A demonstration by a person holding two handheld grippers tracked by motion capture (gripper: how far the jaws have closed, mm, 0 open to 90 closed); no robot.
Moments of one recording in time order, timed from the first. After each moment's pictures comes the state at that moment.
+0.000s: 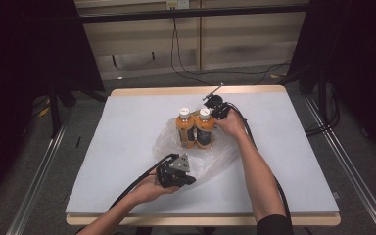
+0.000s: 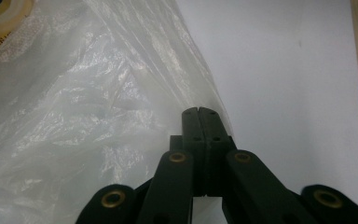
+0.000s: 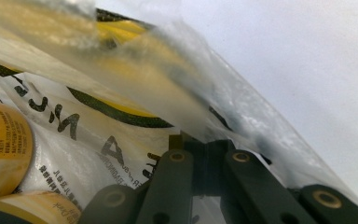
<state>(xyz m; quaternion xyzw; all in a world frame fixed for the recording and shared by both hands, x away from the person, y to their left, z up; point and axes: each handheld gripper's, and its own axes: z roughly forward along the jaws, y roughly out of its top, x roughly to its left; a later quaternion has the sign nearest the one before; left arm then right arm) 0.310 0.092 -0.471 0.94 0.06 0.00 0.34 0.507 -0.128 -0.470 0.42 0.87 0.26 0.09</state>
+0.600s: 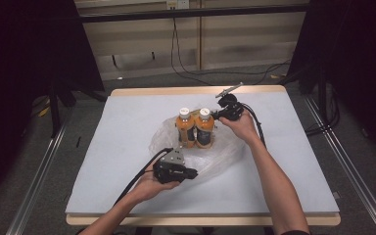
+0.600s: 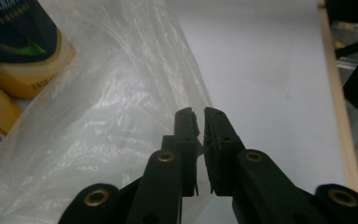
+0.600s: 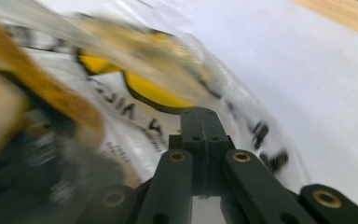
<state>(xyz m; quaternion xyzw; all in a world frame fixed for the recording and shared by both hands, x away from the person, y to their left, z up) 0.313 0.102 -0.456 0.90 0.09 0.00 0.44 0.468 -0.164 -0.439 0.39 0.83 0.38 0.09</state>
